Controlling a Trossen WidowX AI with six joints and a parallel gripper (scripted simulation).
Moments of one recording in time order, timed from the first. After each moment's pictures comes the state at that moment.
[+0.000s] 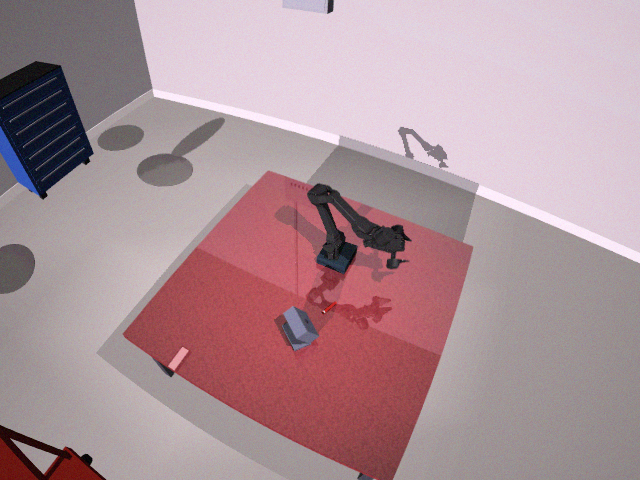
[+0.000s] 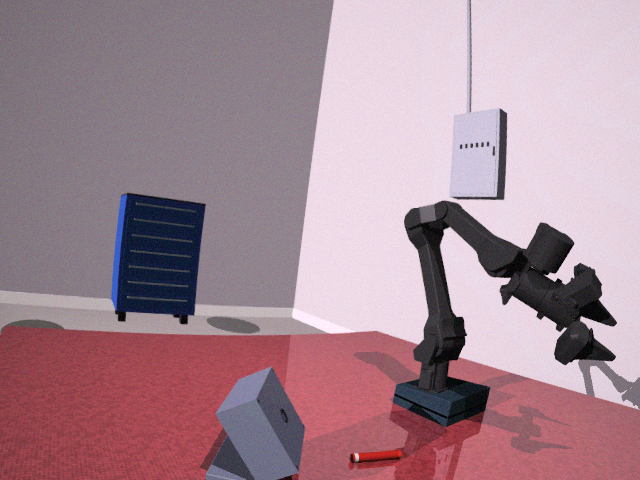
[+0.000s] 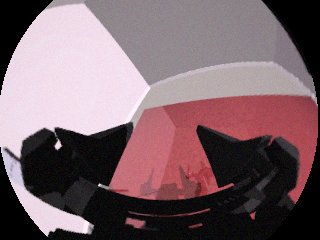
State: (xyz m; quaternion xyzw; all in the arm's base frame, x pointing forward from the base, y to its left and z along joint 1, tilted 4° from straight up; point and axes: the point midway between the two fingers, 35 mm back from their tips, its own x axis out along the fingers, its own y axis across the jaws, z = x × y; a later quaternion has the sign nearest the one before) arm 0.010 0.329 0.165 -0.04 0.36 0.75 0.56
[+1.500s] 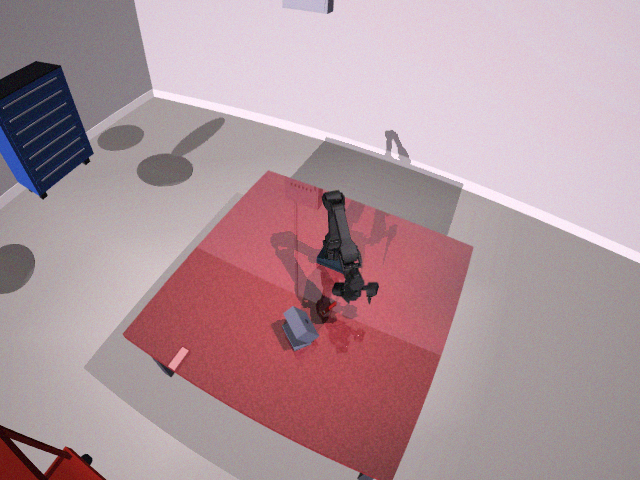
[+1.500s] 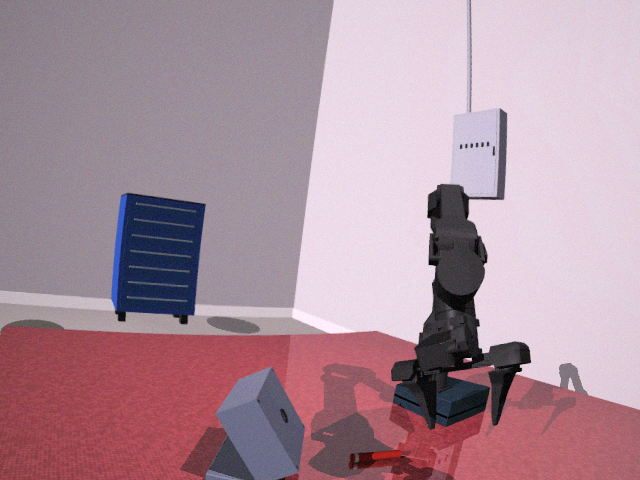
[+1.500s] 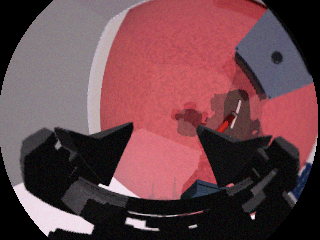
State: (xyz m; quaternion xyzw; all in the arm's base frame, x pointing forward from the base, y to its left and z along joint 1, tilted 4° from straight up) arm 0.256 0.192 0.082 0.09 0.63 0.13 0.76
